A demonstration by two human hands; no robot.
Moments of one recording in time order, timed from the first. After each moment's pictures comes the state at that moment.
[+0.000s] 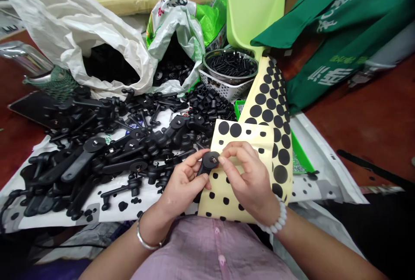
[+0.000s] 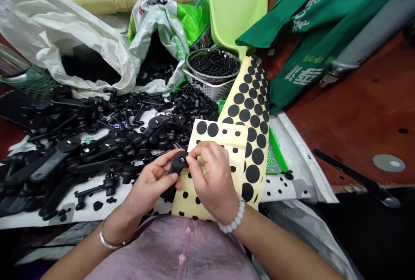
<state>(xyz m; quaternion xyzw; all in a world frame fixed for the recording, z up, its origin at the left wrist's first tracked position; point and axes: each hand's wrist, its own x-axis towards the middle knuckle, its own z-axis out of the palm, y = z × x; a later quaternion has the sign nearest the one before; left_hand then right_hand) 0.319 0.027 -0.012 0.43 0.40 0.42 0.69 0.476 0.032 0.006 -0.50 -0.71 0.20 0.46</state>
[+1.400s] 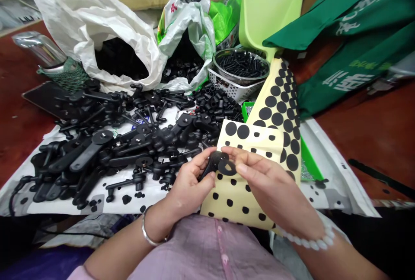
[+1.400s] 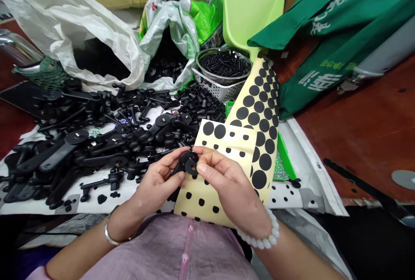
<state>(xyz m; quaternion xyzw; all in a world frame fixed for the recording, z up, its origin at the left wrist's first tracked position) 0.323 0.026 -0.013 0.49 0.45 0.43 0.61 0.490 0.023 0.028 -0.46 -0.47 0.63 0.42</state>
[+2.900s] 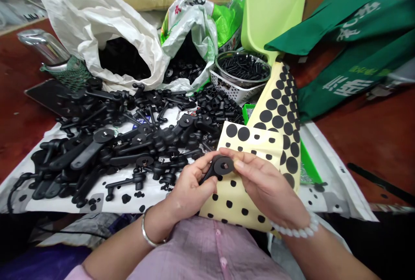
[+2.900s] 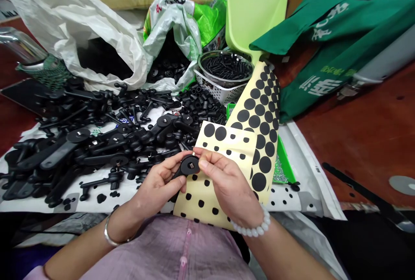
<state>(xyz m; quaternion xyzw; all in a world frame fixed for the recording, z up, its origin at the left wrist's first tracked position) 0.321 0.023 -0.014 0.50 0.38 0.43 0.65 0.487 0.033 0.018 -0.42 -0.41 0.69 0.42</state>
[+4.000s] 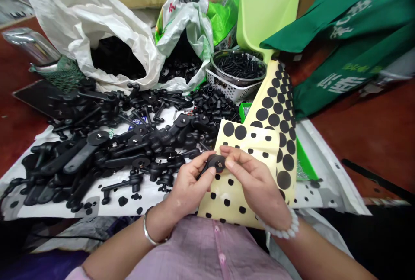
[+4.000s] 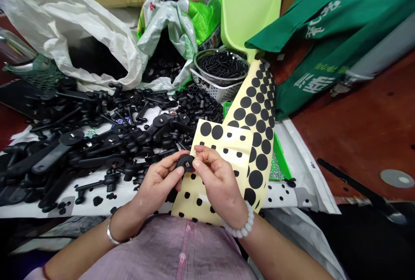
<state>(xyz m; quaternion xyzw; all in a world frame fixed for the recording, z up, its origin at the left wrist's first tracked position) 0.329 0.027 -0.010 0.46 0.48 0.42 0.62 0.479 0.031 0.004 -0.50 -0.51 0.54 0.44</state>
